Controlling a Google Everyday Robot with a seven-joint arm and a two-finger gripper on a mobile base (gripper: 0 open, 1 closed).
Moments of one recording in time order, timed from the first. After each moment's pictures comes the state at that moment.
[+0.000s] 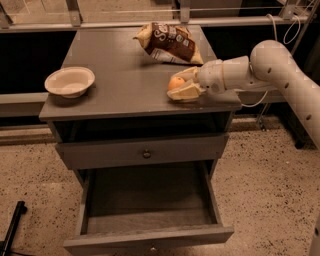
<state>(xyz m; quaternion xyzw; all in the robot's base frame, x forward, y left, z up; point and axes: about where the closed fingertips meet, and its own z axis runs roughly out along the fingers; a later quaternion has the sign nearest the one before) 0.696 -0.055 0.846 -0.56 0.62 0.27 0.48</state>
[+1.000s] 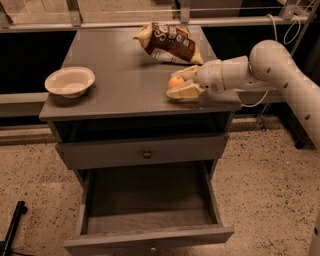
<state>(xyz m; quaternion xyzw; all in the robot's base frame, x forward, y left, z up) 0.696 -0.055 0.846 -0.56 0.62 0.27 0.48</state>
